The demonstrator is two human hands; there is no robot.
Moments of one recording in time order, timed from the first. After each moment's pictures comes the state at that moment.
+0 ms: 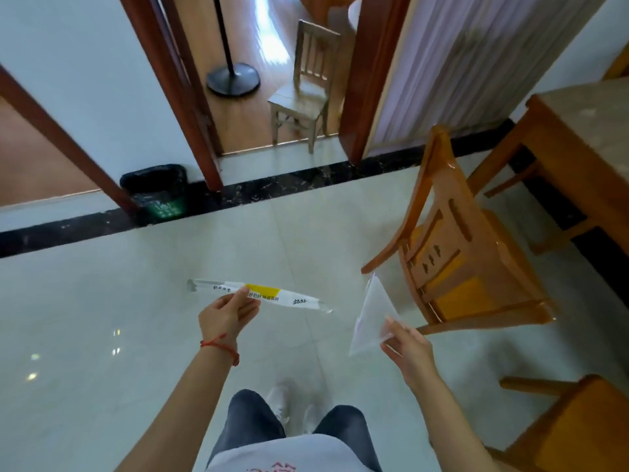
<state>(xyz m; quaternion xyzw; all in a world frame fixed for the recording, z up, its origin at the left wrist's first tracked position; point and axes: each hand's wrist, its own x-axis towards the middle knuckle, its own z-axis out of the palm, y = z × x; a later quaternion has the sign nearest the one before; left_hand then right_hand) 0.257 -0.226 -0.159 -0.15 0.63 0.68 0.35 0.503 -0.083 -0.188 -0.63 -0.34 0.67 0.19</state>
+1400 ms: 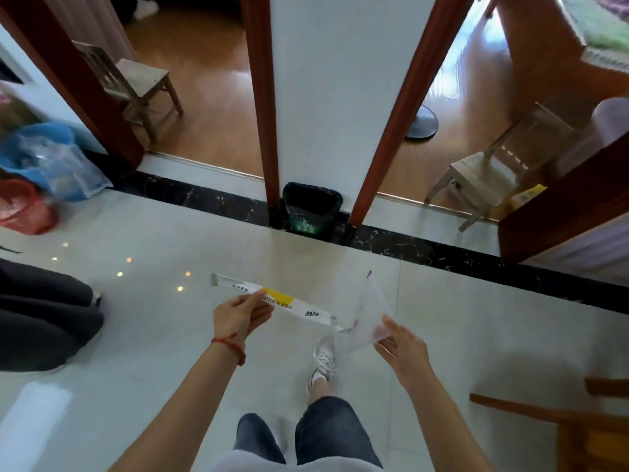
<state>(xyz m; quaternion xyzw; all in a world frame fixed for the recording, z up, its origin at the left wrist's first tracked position) -0.102 -0.381 -0.168 -0.29 0.58 0.72 0.23 0.031 -0.149 -0.191 -0.52 -0.44 0.73 0.01</state>
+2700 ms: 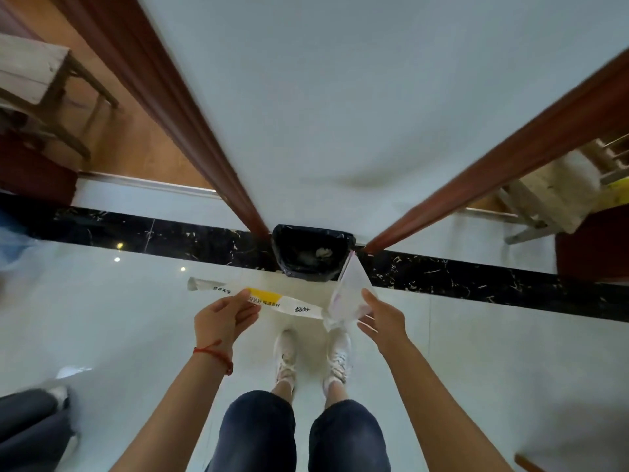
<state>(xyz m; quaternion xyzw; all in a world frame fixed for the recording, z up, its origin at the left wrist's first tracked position) -0.546 -0.216 -0.276 -0.39 0.62 0.63 0.27 -0.435 0.004 -0.341 -0.64 -0.39 0.66 -0.07</state>
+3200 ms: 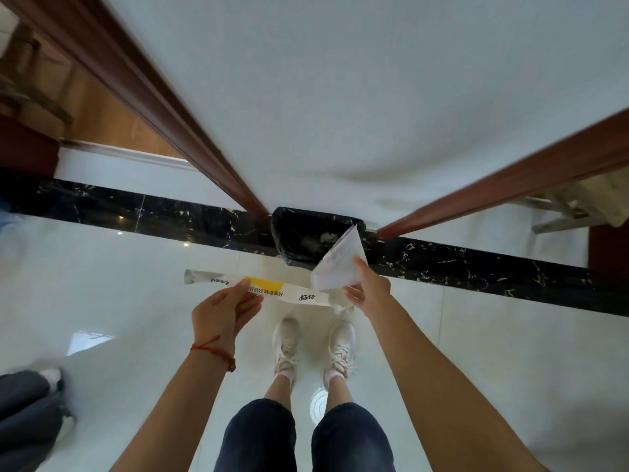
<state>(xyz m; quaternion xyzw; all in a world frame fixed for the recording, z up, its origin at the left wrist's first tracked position) -0.567 -0.193 -0.334 -0.42 0.60 0.63 0.26 -0.513 0.020 -0.429 -0.68 -0.34 0.64 -0.13</state>
